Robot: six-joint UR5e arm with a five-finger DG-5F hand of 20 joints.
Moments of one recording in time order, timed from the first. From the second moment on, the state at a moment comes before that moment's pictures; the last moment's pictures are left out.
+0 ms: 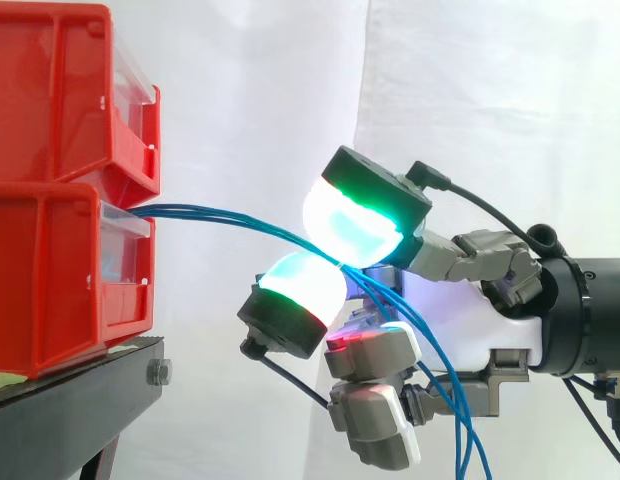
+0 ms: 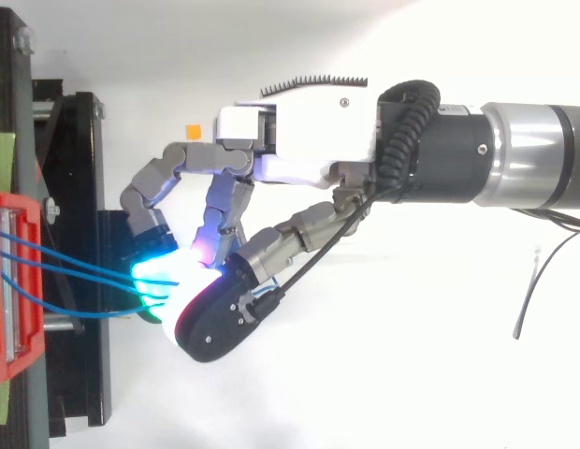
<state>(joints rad) 0.07 -2.36 -1.15 -2.75 -1.52 -0.05</state>
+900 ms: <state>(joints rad) 0.07 -2.36 -1.15 -2.75 -1.52 -0.05</state>
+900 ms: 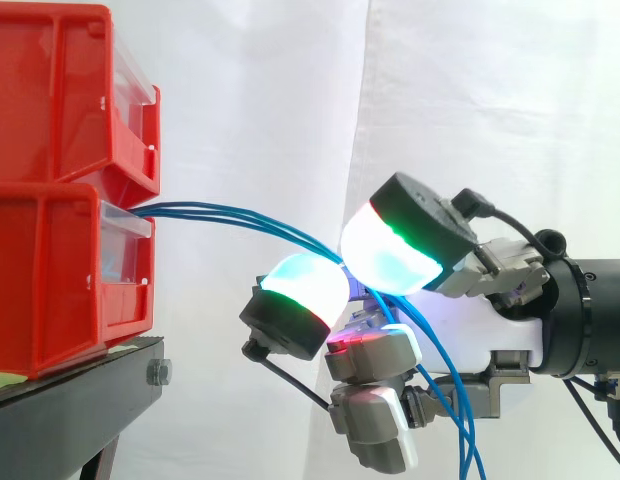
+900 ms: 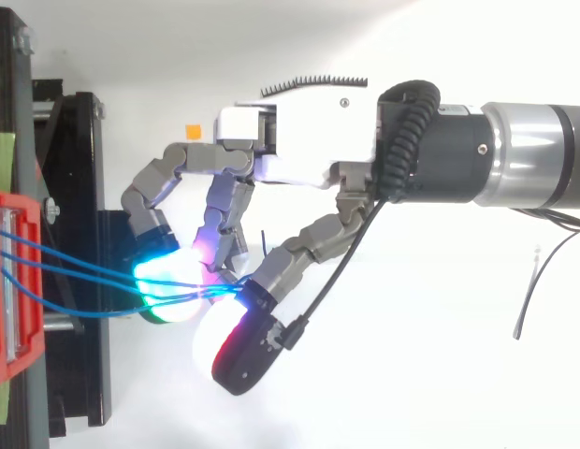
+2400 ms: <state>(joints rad) 0.07 -2.36 -1.15 -2.75 -1.52 -0.05</state>
